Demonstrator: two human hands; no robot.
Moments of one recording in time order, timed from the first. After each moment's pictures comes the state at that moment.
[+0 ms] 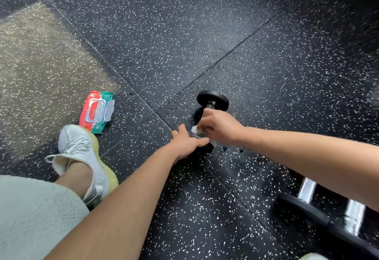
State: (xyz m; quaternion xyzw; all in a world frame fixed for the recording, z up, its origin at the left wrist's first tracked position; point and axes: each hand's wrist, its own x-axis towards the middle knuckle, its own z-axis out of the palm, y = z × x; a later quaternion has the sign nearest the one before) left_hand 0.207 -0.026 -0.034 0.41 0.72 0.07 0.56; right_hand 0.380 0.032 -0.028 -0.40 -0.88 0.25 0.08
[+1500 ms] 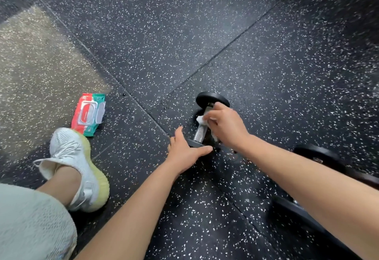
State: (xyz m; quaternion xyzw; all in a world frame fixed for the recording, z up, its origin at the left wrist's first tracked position) left_hand 0.246 -0.046 -0.042 0.40 0.73 0.15 0.53; right_hand 0.415 0.030 -0.040 -0.54 -0.79 0.23 0.18
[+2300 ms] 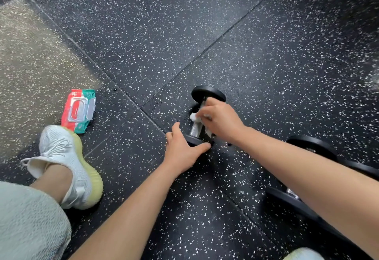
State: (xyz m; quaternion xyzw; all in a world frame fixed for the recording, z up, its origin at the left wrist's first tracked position) left_hand 0.265 -0.060 -0.035 0.46 0.74 0.14 0.46; right_hand 0.422 0.028 -0.036 -0.49 -0.82 0.24 0.18
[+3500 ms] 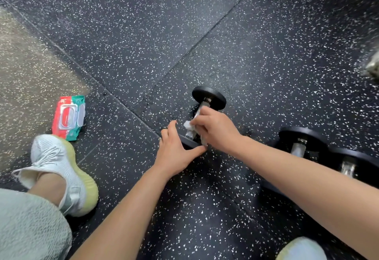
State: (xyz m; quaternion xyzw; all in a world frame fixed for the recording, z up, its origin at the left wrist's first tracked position) left_hand 0.267 -0.063 -0.033 0.56 0.72 0.08 0.41; right_hand 0.435 -0.008 -0.045 -0.50 -0.82 0.23 0.20
